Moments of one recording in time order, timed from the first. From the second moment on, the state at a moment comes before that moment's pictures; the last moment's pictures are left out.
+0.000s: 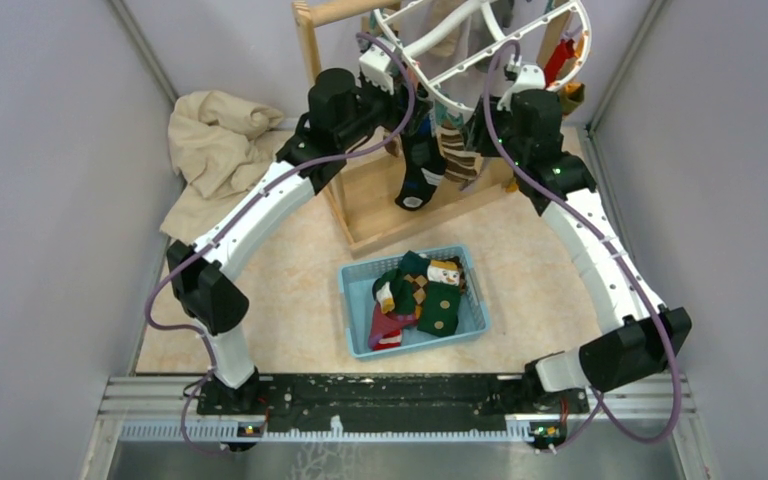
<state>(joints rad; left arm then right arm) -0.65 1.83 1.89 -0.05 0.12 -0.08 0.32 1.39 1.52 -0.42 0.04 0.29</state>
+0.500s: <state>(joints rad) -0.65 1.76 1.87 -0.08 0.09 -0.06 0.40 1.23 1.52 -0.54 -0.19 0.26</state>
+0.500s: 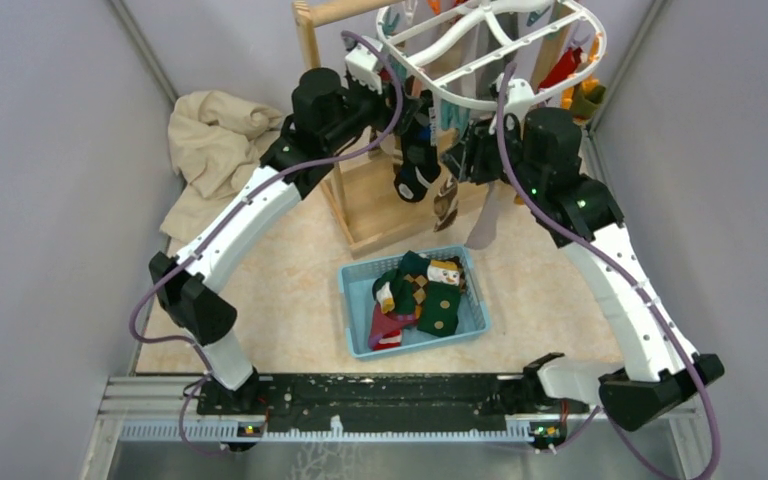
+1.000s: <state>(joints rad) -0.62 1.61 1.82 -0.12 0.04 -0.08 0.75 1.22 1.35 -0.39 -0.01 0.25</state>
